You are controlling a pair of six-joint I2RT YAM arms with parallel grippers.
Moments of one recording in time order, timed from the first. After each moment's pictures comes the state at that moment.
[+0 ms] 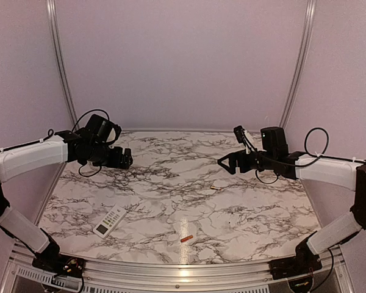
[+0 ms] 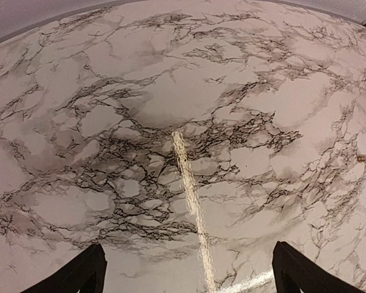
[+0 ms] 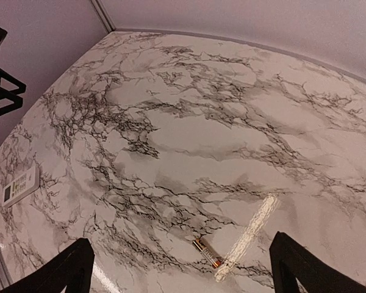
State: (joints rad) left arm -0.55 1.47 1.10 -0.47 -0.12 -0.33; right arm 0.43 1.41 0.84 0.02 -0.37 0.12
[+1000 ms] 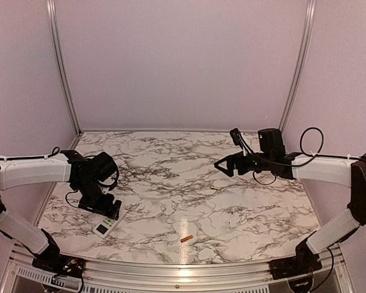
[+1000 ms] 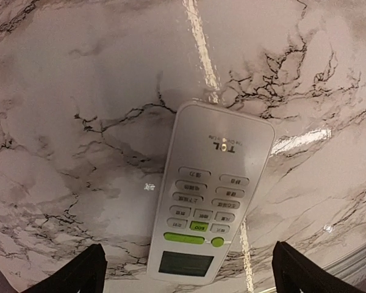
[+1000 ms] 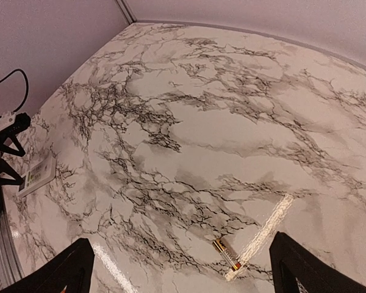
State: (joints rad) left arm -0.65 1.42 0.90 -0.93 0.01 -0.39; right arm 0.43 1.45 0.84 0.05 -0.47 0.12
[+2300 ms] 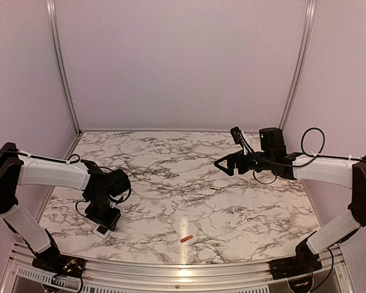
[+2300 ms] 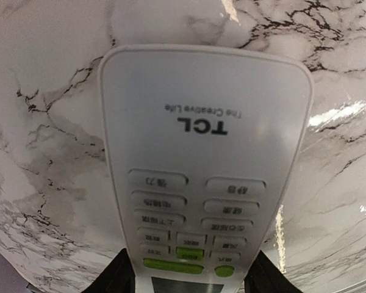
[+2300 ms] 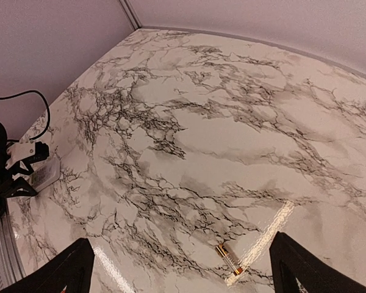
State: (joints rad) left arm -0.79 1.59 0.87 -0.93 -0.07 -0.44; right arm 0.43 1.44 0.84 0.07 -0.48 0.12
